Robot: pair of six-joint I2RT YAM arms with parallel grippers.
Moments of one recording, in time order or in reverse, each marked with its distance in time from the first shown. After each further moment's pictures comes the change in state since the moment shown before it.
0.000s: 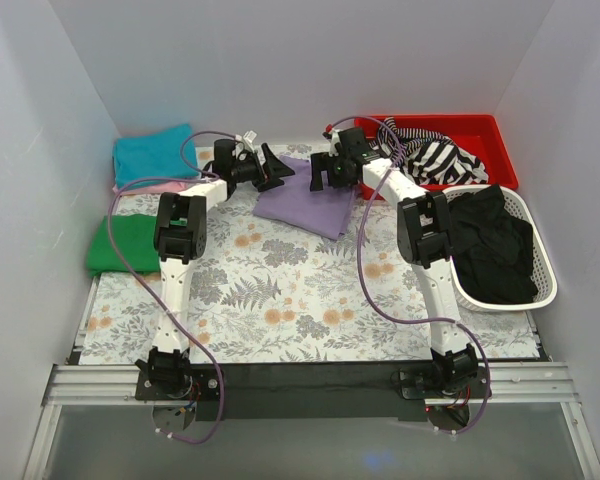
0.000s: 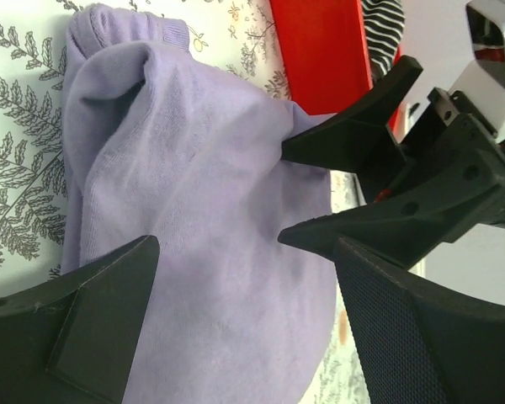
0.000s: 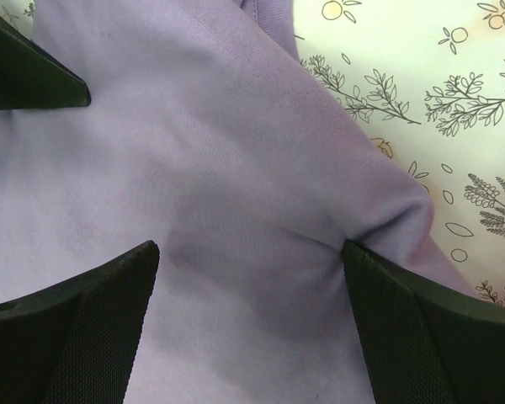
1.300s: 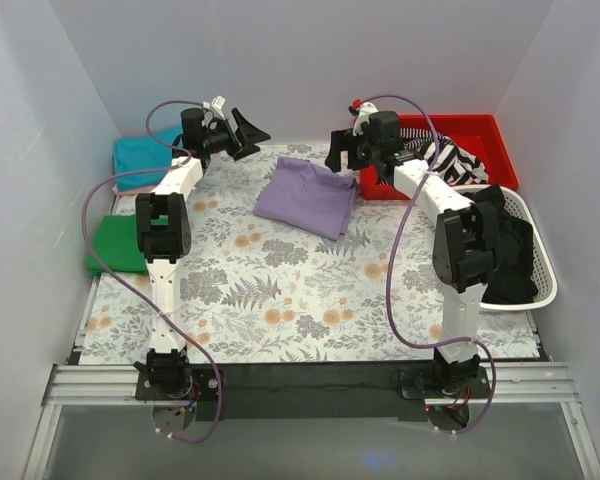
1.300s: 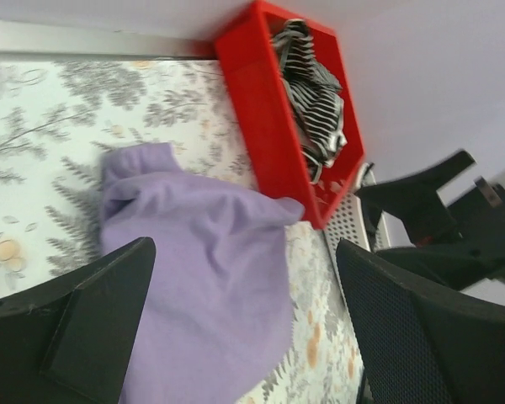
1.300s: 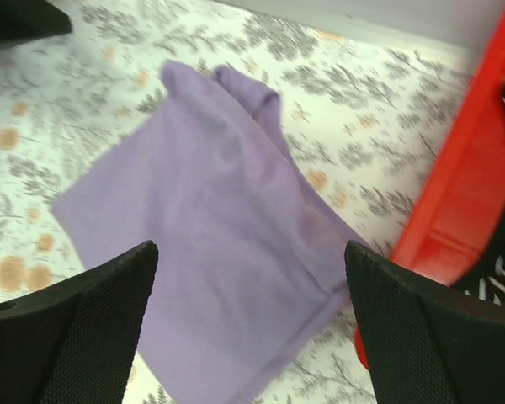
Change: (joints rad) left arm 0.109 -0.042 0.220 -0.161 -0.013 -0.014; right arm -0.044 -0.456 -0.447 0.295 0.039 -0.024
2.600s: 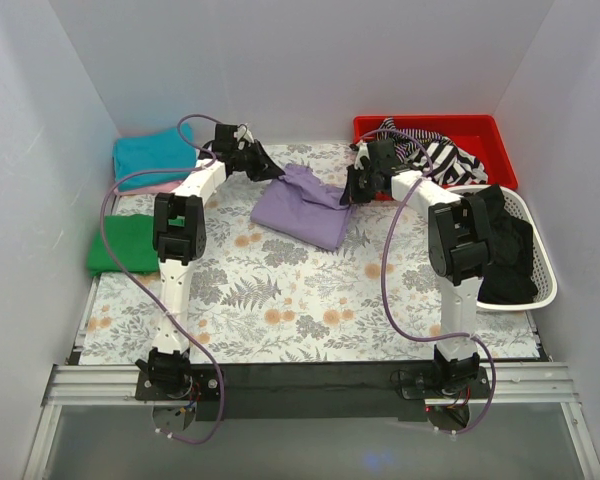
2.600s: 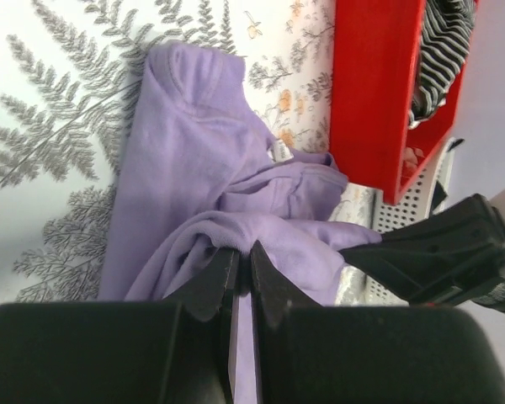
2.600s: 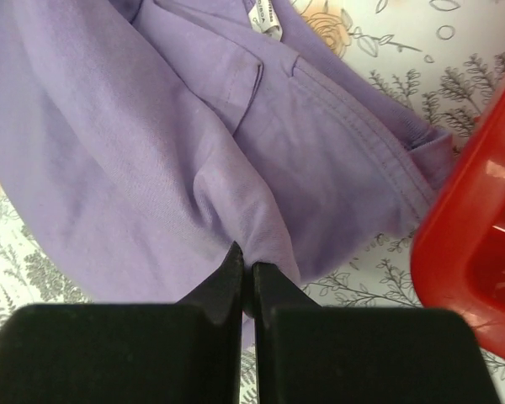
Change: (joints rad) left arm -0.118 -0.028 -0.030 -0.401 -0.185 0.116; right arm -0.031 0.089 -0.077 -0.179 -0.153 0.077
